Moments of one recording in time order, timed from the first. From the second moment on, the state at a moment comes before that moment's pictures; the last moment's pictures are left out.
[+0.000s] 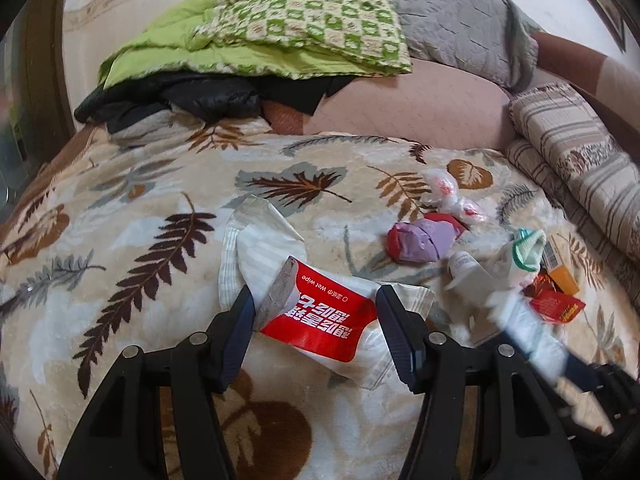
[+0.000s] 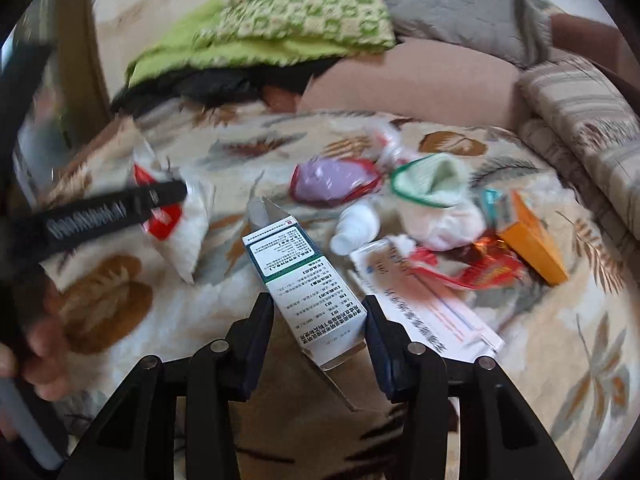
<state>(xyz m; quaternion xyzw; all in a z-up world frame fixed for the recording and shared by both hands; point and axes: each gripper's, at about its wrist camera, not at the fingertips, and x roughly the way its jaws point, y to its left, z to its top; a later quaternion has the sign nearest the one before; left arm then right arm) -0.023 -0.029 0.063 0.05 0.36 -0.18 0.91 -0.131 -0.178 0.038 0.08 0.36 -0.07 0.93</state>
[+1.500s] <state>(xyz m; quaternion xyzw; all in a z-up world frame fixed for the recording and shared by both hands) -0.070 -0.067 0.071 0.11 0.29 -0.23 0.92 -0.181 -0.211 0.070 0.16 0.28 -0.16 0.93</state>
